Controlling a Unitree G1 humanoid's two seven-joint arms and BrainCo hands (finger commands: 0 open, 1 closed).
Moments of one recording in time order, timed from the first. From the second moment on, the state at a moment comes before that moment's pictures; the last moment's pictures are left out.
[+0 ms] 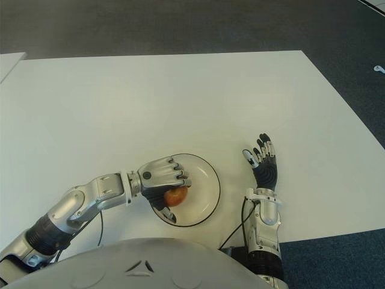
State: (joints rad) left arm -0.03 0.53 -0.57 -0.32 1.02 -0.46 -0.36; right arm 0.25 -0.05 -0.22 0.23 0.12 -0.45 0.04
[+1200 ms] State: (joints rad) left arm -0.01 0.48 -0.53 -0.24 1.03 -0.45 -0.16; right arm 0.24 -0.04 -0.20 0.23 0.11 -0.45 0.04
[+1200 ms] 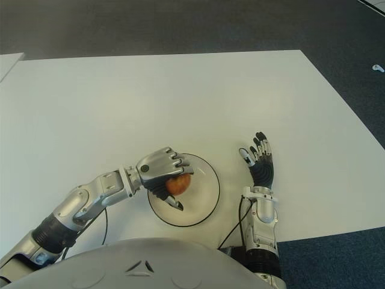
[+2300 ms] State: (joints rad) left arm 0.02 0.46 -0.48 -0.30 0.98 -0.44 -0.15; right arm 0.25 -0.03 -0.20 0.23 0.11 -0.45 0.05
